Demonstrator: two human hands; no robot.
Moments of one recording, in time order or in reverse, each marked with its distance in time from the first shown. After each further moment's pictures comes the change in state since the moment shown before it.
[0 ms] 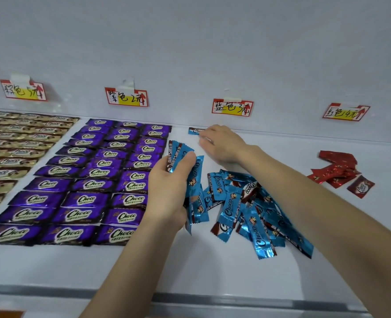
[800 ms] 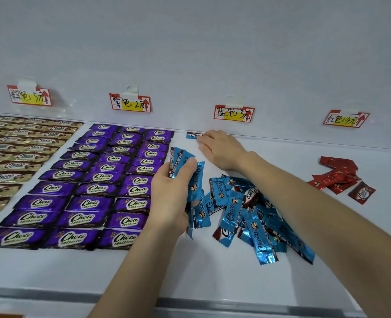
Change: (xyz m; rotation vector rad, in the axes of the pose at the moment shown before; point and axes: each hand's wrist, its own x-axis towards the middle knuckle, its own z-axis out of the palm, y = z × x) left_hand 0.005 -0.003 -0.003 -0.021 0.007 -0.012; right_hand 0.007 0.003 0.009 -0.109 0.070 -0.086
